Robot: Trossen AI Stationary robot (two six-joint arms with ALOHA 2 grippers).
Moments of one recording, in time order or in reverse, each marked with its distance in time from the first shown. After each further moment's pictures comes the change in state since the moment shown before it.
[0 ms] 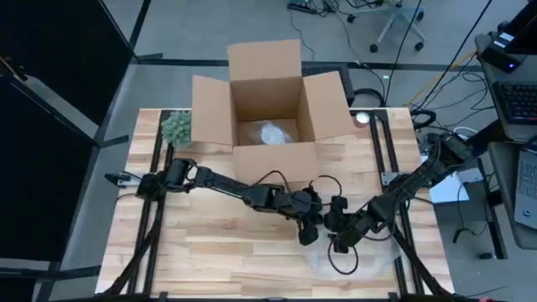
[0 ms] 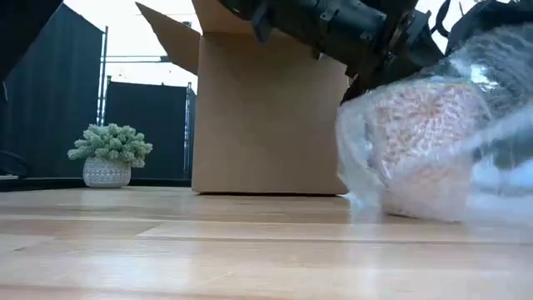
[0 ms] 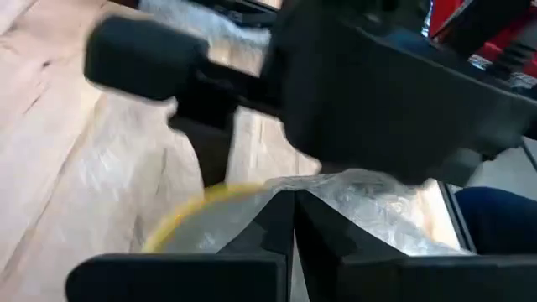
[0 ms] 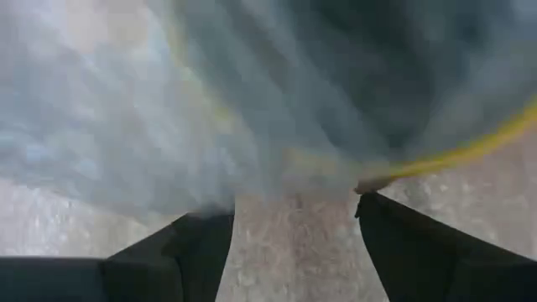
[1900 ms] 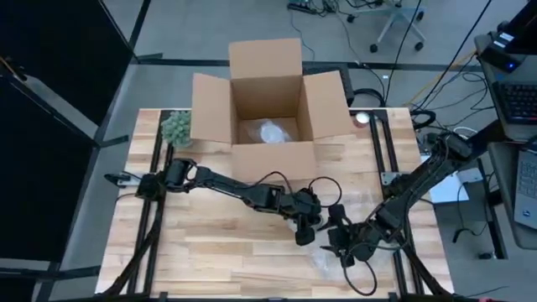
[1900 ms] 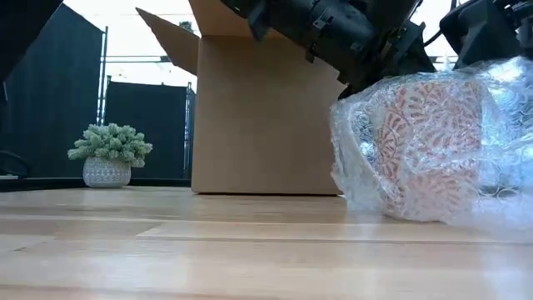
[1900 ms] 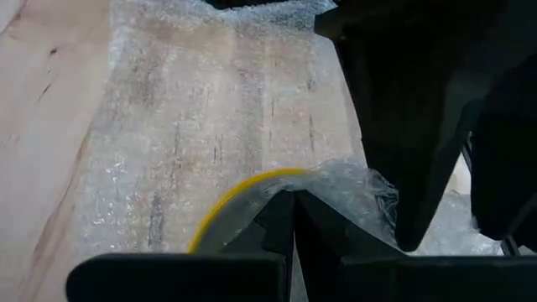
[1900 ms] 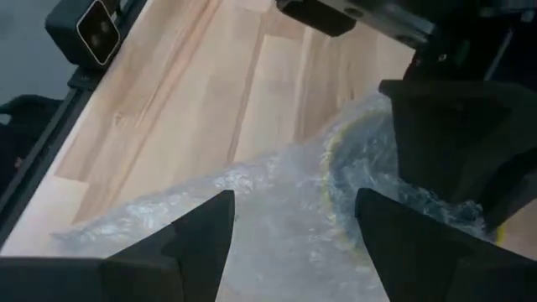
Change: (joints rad) left arm -0.012 0.001 0.006 -0.066 -0.004 0.078; right arm 0.118 -0.016 0.173 -0.084 0.113 -0.257
